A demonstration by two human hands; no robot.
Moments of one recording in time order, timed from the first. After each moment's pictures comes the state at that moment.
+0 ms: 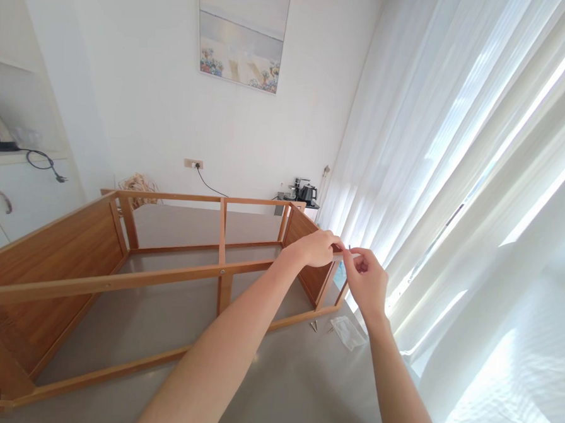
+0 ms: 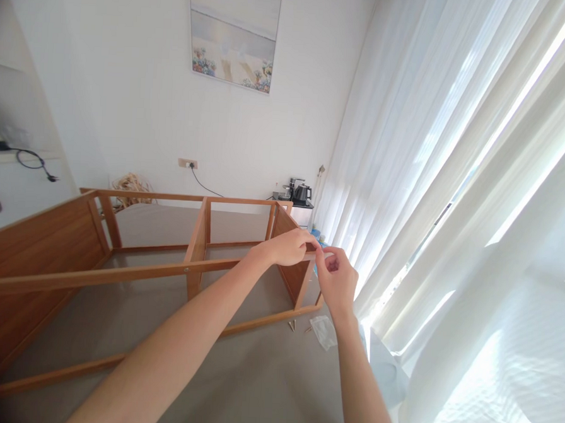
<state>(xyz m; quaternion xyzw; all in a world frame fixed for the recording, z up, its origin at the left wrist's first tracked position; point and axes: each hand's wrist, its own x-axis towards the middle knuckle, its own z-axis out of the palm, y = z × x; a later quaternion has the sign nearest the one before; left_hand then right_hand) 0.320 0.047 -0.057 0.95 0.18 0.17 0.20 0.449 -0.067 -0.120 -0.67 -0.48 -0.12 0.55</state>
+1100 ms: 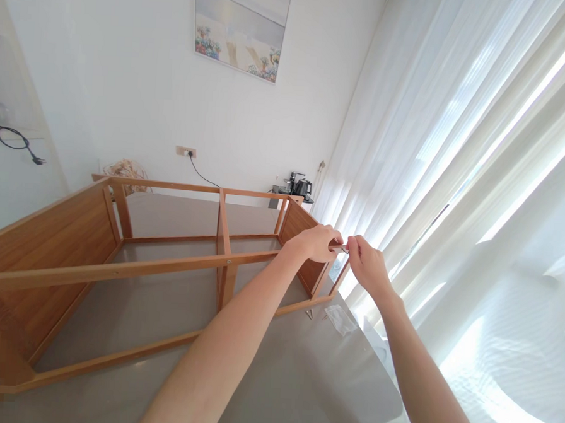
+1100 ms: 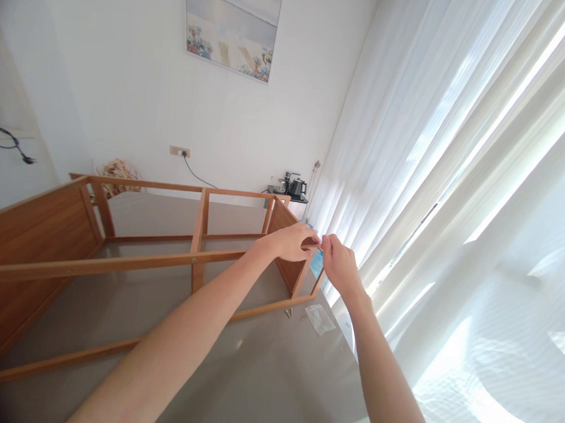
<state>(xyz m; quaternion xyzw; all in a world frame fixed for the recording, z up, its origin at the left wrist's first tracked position) 0.317 0.044 -0.058 0.96 0.16 0.16 0.15 0.469 -0.071 -0.087 -0.69 -0.61 -0.15 0.36</state>
